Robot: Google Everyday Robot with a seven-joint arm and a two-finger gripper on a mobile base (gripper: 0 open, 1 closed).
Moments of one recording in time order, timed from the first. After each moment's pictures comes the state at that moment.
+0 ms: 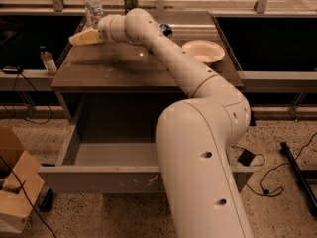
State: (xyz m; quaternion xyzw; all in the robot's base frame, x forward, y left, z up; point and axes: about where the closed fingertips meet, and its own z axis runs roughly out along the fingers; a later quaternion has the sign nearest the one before) arm 0.898 0.225 0.889 -0.38 0.68 0.27 0.57
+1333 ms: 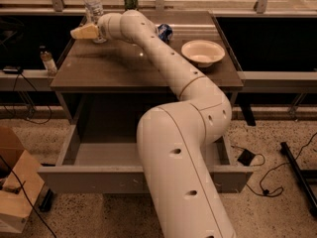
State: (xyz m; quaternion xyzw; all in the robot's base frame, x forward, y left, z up) arm 0.943 0.227 0.885 -0.33 0.70 0.26 0.58
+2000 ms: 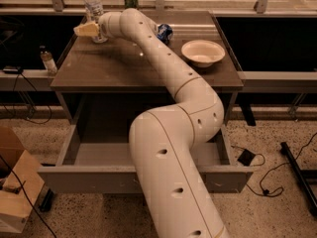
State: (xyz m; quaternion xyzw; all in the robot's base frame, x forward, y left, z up) arm 0.959 0.223 0.883 -0.32 0.71 0.25 0.58
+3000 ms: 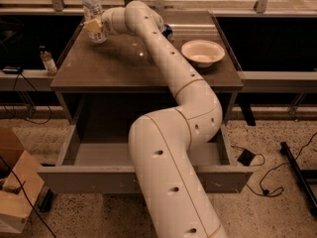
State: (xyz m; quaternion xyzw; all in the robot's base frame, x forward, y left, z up) arm 0.951 0.213 0.891 -0.36 0.70 0.24 0.57
